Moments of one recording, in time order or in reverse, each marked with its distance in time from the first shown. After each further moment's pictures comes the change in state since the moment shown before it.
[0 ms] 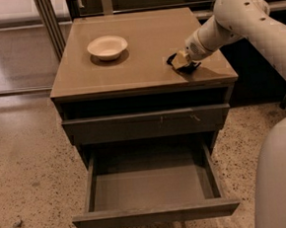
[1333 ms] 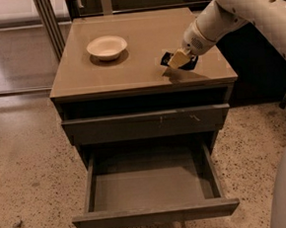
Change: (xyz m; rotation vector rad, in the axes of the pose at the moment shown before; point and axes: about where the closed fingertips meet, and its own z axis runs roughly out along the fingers) arm -0.007 0.055 -0.043 -0.097 0.058 -0.320
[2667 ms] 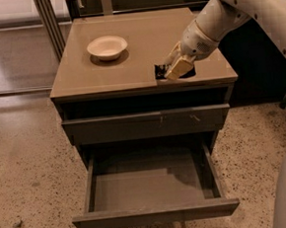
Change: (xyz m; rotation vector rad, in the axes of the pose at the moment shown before) arm 0.000 0.066 -0.017 -0.259 0.001 -0.320
